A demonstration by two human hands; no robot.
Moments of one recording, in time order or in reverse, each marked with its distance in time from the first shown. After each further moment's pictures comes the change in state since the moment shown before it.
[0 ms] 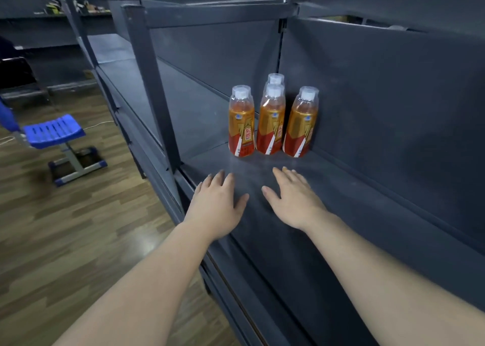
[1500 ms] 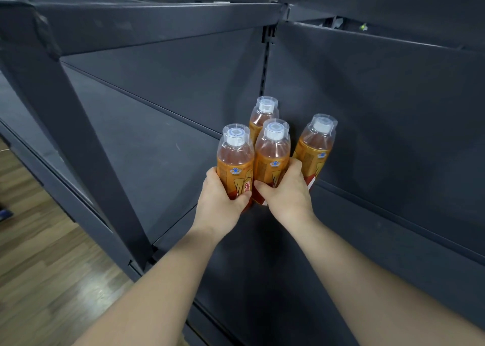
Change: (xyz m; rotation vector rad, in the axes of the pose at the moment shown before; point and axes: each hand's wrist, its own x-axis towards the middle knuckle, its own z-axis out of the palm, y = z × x) left_hand 0.214 -0.044 0.023 -0.941 -0.011 0.001; right_hand 0.176 -0.026 -0.004 0.506 0.569 0.426
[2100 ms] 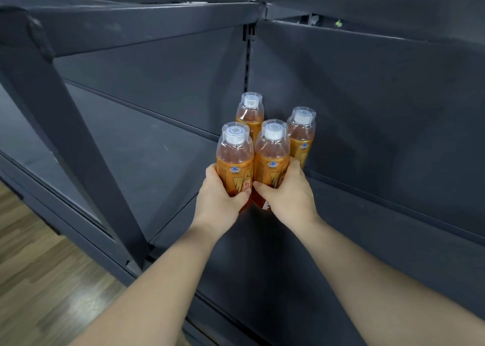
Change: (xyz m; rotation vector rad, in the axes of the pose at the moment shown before) left_hand -0.014 0.010 0.001 -0.016 -0.071 0.054; right_hand -0.028 0.009 -0.019 -0.044 0.070 -0.030
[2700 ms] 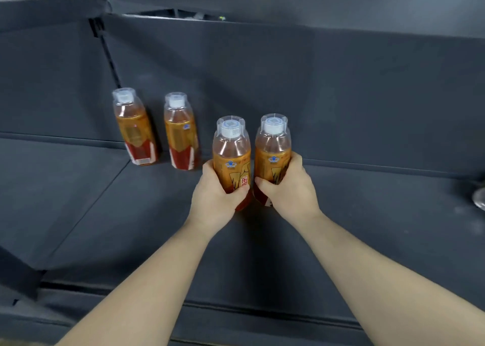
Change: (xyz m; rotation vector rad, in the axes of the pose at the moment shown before) left_hand -0.087 0.066 0.121 0.007 -0.375 0.203; right_hand -0.101 0.090 -0.151 0.005 0.296 0.235
